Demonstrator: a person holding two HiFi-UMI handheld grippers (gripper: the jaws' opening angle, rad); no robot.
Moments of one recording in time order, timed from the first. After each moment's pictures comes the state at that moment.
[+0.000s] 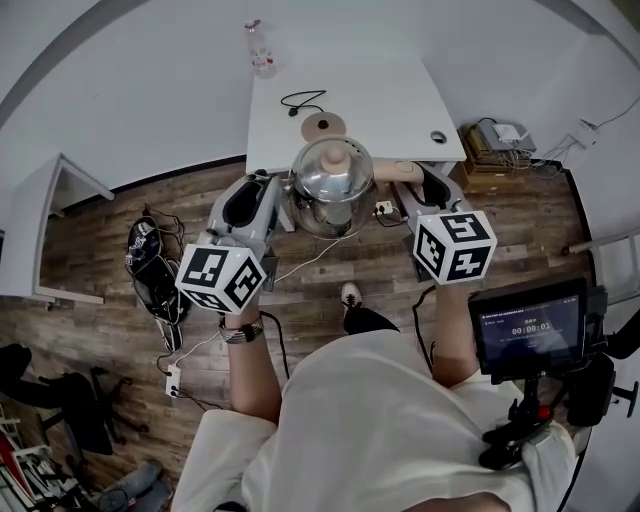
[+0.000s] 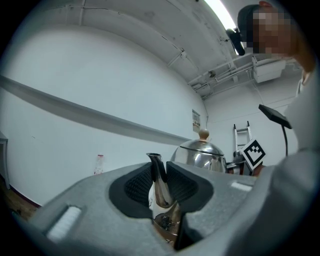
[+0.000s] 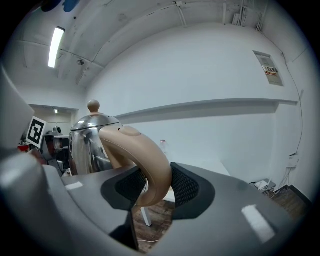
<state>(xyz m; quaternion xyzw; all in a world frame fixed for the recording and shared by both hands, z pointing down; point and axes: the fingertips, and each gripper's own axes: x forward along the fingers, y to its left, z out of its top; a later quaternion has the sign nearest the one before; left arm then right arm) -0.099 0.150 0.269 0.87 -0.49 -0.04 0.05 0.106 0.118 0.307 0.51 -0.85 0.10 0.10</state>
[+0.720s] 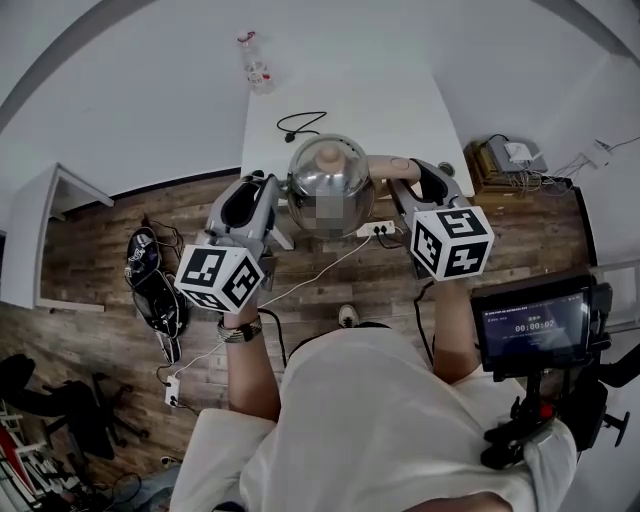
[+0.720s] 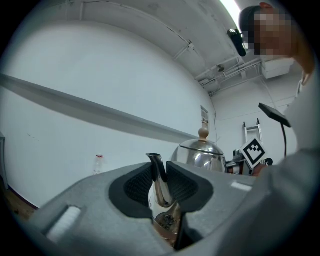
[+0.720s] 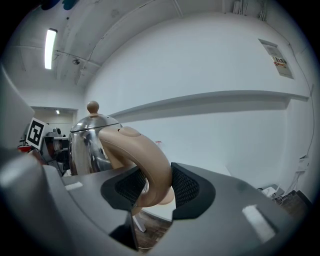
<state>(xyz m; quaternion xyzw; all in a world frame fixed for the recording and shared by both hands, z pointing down) -0.089 0.022 0.276 0.86 -0.51 -0.04 0.06 0.114 -0.018 0.310 0.50 -0.86 0.10 0.10</state>
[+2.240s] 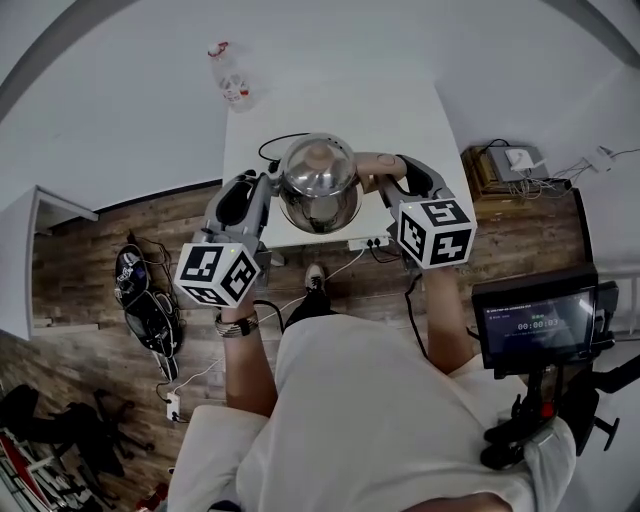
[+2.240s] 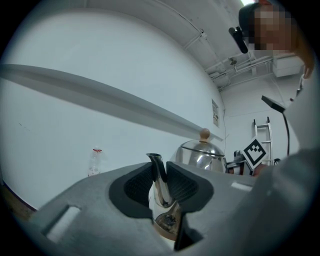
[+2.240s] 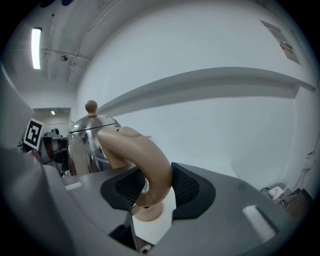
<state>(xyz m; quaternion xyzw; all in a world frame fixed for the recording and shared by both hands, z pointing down) -0.108 -0.218 0.338 0.85 -0.52 -0.02 0.12 0.096 -0.255 0.376 0.49 -0.84 0.15 0.14</state>
